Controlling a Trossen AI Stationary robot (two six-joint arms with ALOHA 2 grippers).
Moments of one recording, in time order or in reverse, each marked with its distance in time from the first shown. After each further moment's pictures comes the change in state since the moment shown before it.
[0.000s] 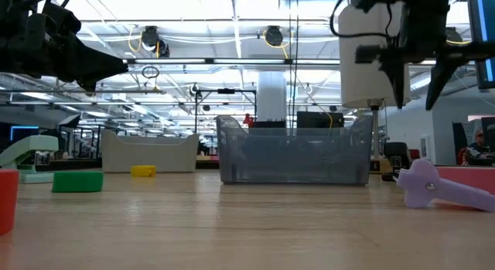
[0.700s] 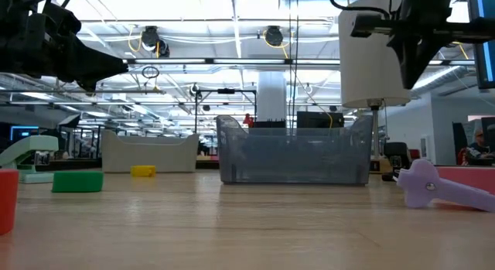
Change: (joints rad) left arm 0.000 0.000 0.000 -0.006 0.003 -0.005; right arm 0.140 0.021 0.126 -0.059 0.058 0.017
